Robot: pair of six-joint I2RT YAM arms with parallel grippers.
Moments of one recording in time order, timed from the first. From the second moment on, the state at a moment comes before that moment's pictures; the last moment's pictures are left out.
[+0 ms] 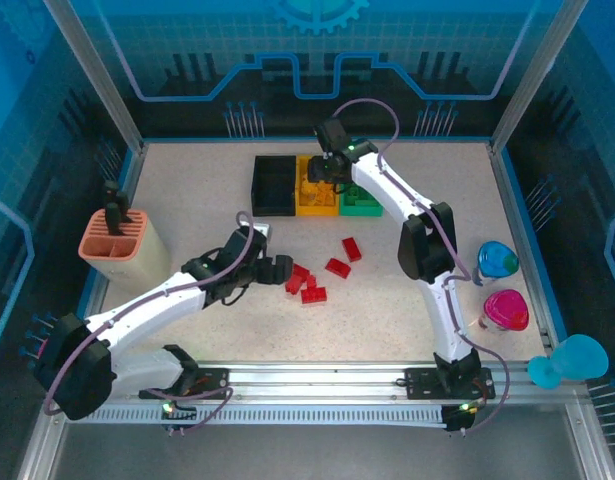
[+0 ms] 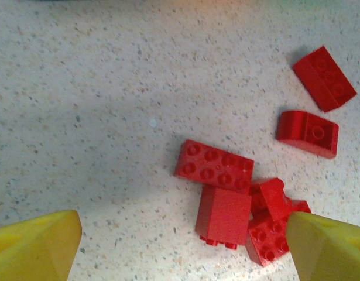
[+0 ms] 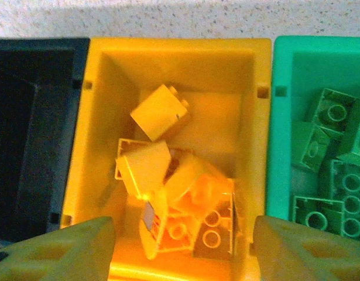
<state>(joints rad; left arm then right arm) -0.63 1.18 0.71 -0.38 -0.11 -0.50 0.50 2.31 2.20 -0.86 0.12 0.44</state>
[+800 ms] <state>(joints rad) -0.74 1.35 0.68 -0.36 -0.10 -0.56 0.51 1.70 1.40 -0.62 0.08 0.46</state>
